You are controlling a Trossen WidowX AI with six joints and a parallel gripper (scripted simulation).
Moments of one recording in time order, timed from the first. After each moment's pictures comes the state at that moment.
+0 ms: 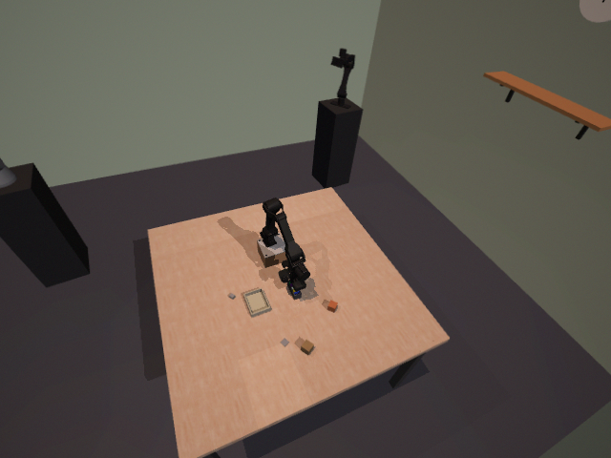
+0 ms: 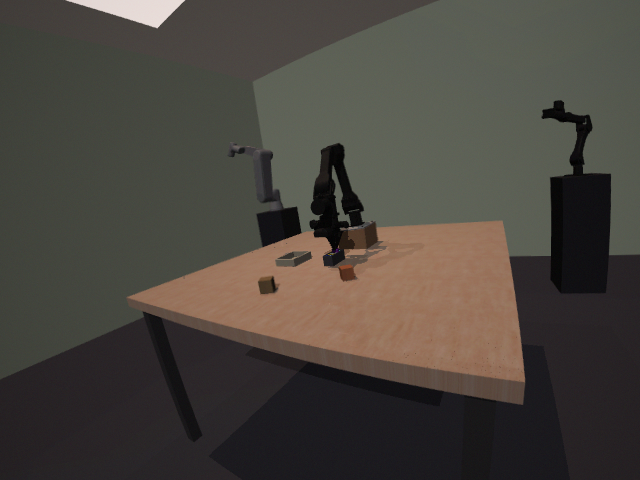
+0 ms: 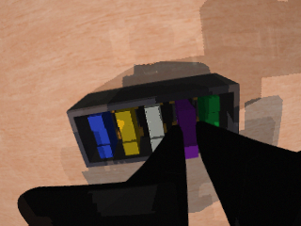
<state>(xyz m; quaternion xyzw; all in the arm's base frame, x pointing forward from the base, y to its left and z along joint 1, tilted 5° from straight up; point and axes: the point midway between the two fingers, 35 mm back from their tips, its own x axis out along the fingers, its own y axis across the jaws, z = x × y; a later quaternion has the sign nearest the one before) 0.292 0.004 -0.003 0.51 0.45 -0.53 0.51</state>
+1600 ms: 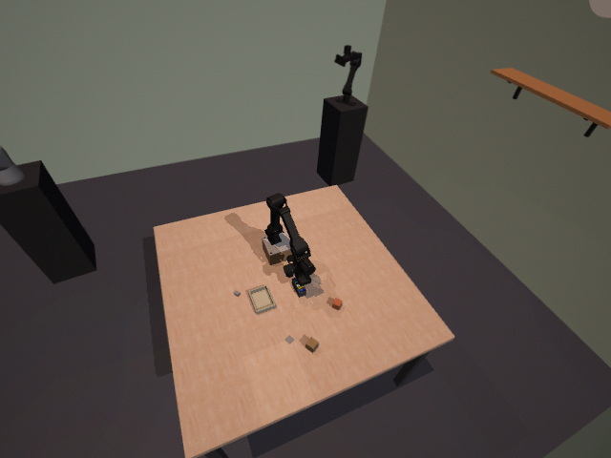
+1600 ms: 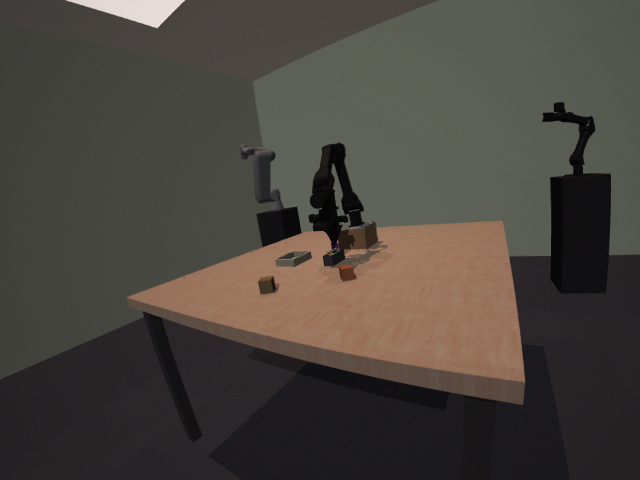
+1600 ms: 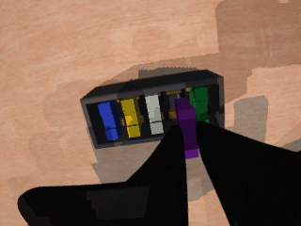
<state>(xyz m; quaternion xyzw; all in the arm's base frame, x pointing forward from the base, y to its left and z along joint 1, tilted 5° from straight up) 0.291 0.006 0.020 0.51 0.45 -0.53 0.51</state>
